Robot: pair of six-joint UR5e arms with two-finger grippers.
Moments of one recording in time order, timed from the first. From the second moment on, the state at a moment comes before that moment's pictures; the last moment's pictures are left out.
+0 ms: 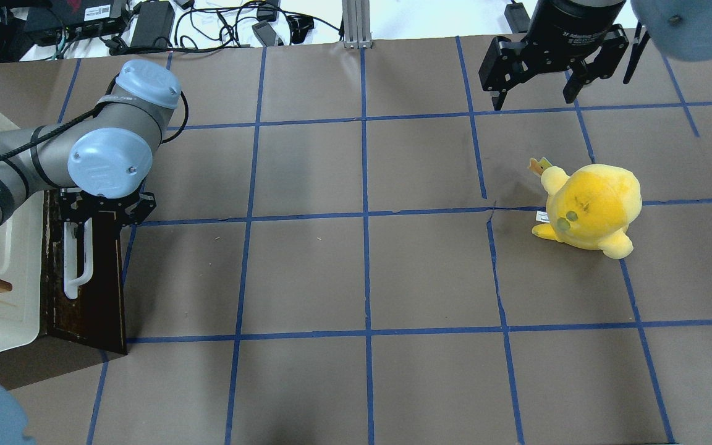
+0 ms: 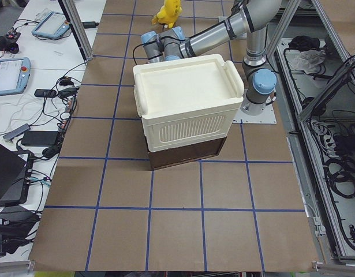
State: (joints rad) left arm -1.48 -1.87 -1.81 -1.41 2.25 -0.41; right arm 1.60 -1.48 1.44 -1.57 -1.58 -0.02
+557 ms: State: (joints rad) left arm -1.48 -1.86 -1.82 -1.43 2.26 -0.41; right arm 1.60 -1.48 1.44 -1.57 -1.58 -0.02
